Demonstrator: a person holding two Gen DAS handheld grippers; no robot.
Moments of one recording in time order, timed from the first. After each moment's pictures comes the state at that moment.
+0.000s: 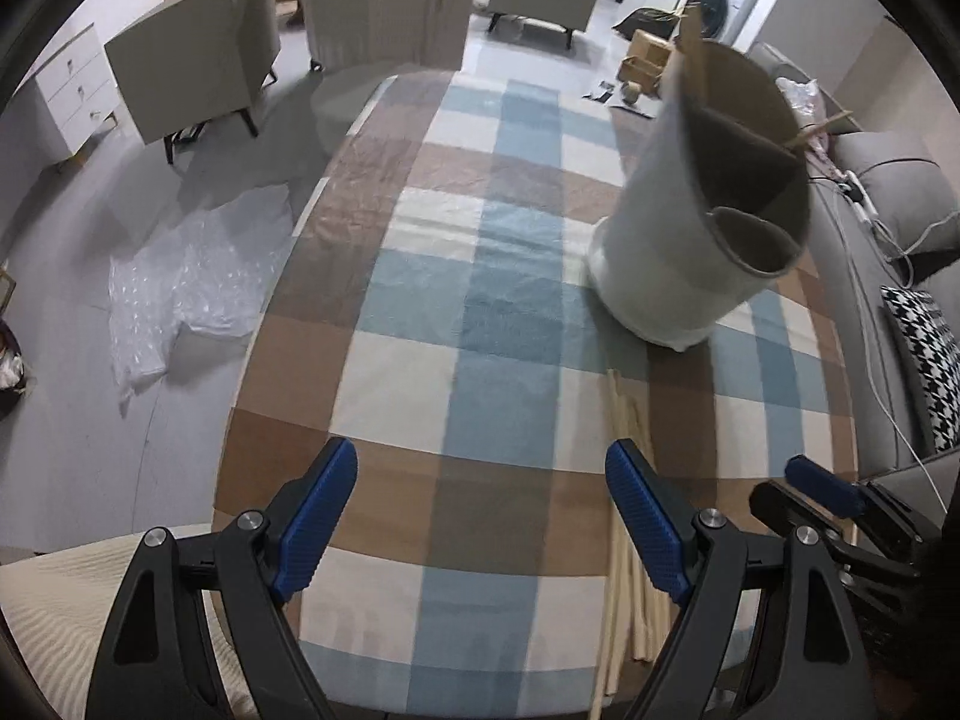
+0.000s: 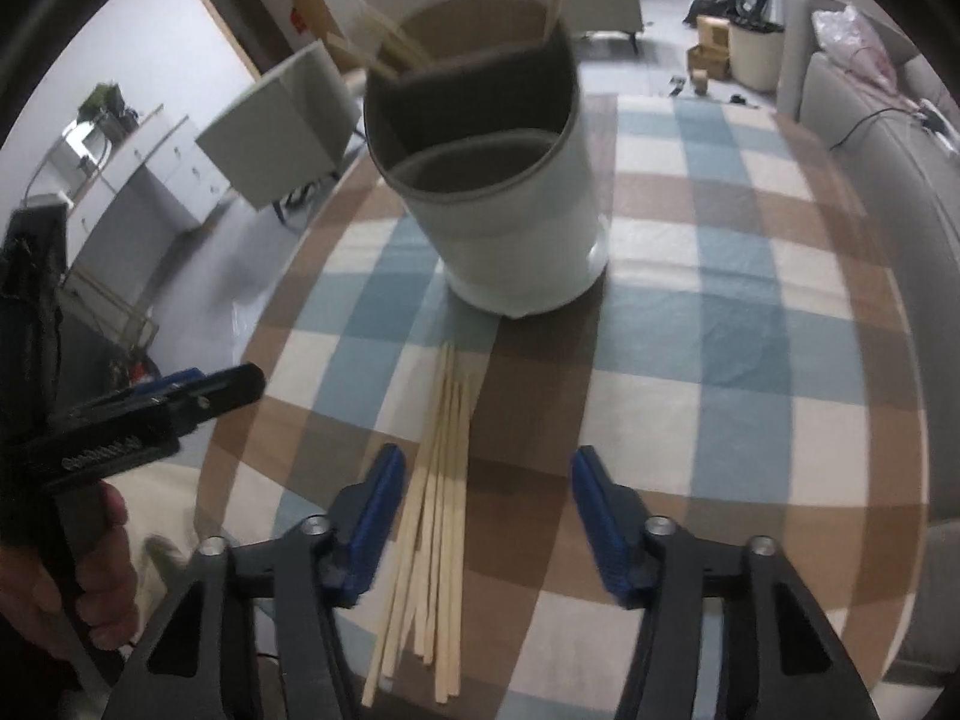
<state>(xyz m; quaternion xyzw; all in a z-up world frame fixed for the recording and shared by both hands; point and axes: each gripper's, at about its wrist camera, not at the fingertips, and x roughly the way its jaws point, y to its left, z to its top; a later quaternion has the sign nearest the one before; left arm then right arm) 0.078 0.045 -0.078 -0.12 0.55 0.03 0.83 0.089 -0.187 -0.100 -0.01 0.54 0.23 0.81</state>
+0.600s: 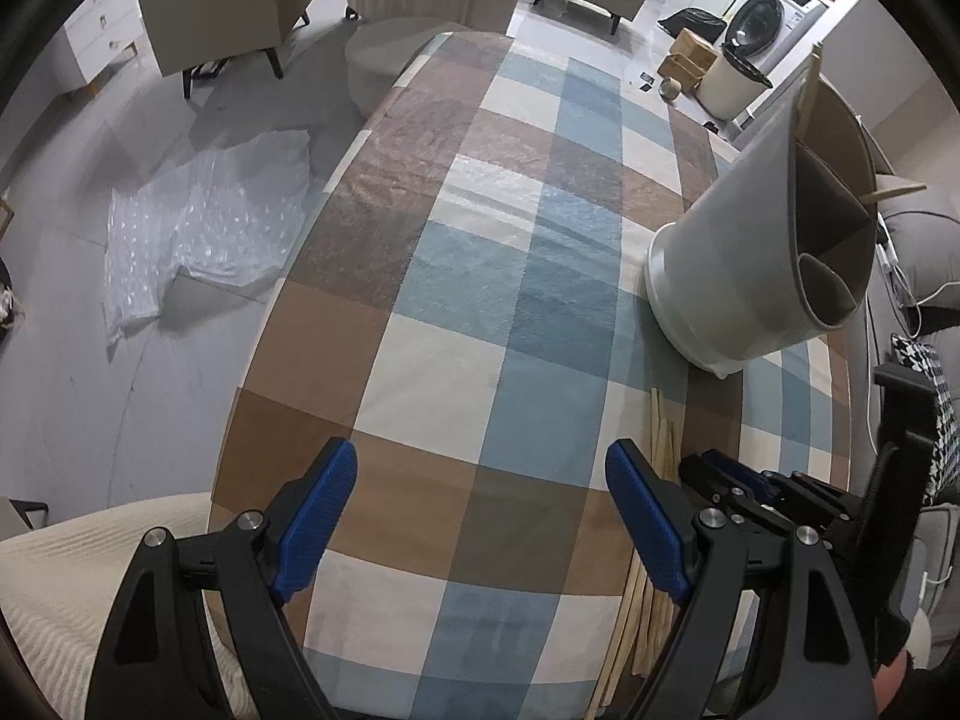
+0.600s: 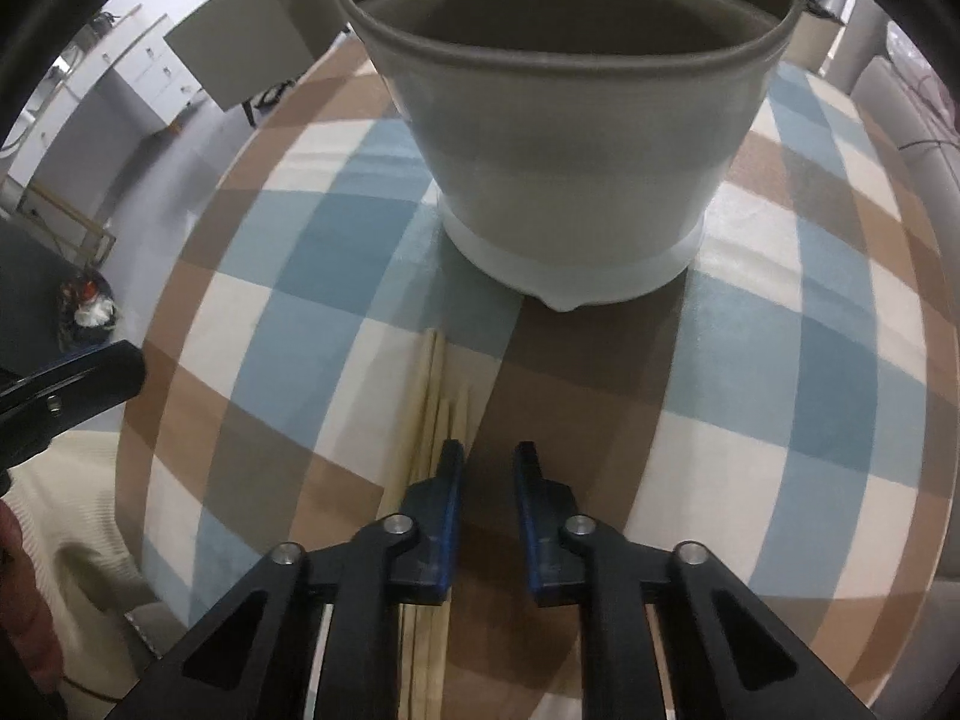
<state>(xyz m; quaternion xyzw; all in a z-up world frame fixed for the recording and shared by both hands) 0.097 0.076 -0.099 -0.19 0.58 0.04 0.79 0.130 -0.135 -0.154 -0.10 0.62 0.21 0.75</state>
